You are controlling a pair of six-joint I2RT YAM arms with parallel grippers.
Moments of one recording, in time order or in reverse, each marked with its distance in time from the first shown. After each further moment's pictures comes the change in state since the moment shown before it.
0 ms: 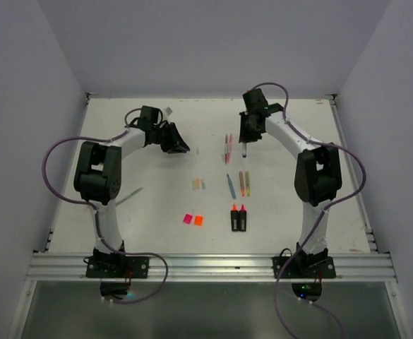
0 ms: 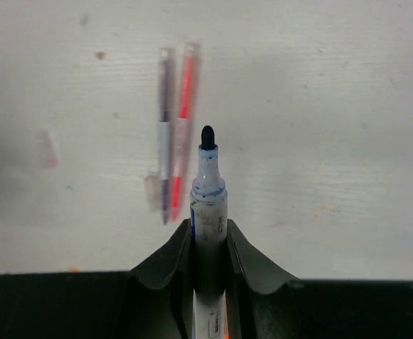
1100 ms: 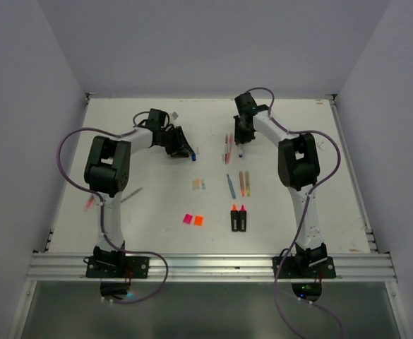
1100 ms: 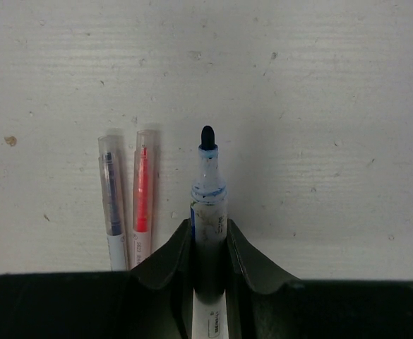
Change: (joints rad) left arm -0.027 0.151 0.073 -0.018 -0.032 0.037; right arm -0.032 0.359 0.237 -0.004 0.081 -0.049
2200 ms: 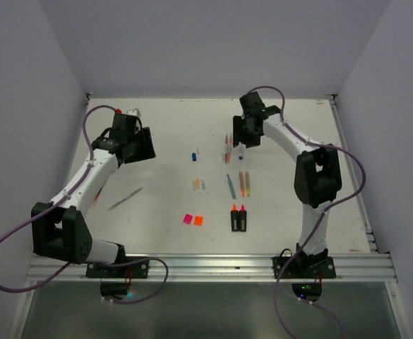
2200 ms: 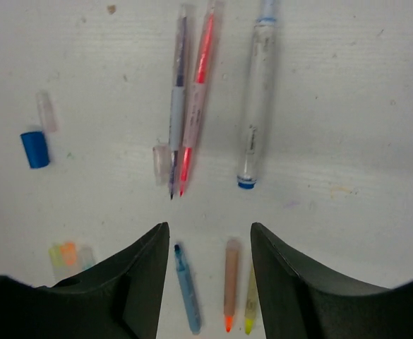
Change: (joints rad) left arm 0.039 -0.729 -0.274 -0.328 -0.566 0.177; right arm 0.031 -0.306 -0.243 -0.034 -0.054 0.011
